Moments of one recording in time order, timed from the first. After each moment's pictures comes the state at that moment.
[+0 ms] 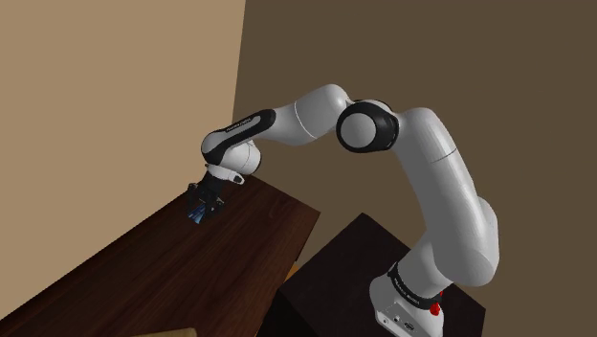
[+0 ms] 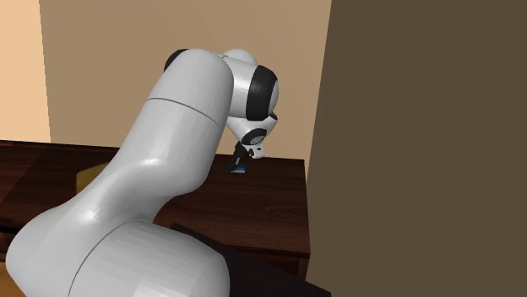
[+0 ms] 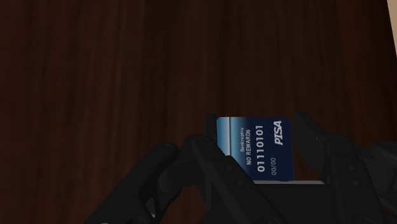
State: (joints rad) arm 0.11 0.95 0.20 -1.57 0.65 2.40 0.93
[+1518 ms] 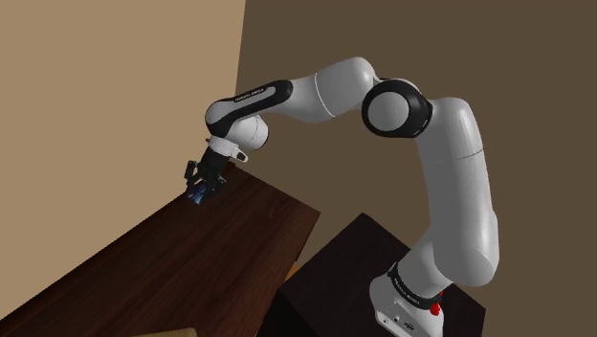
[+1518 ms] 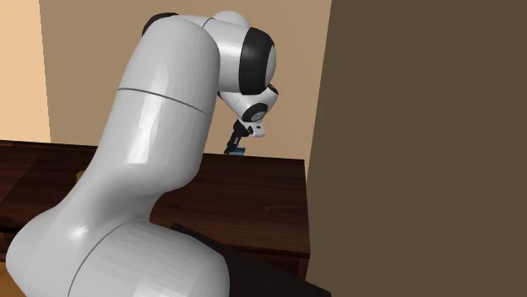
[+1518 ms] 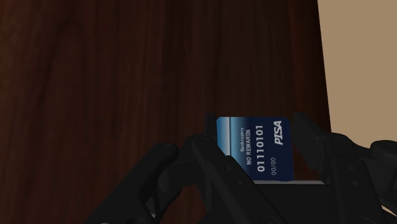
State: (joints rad) arm 0.11 0.74 0.19 -1.65 0.63 2.29 1.02
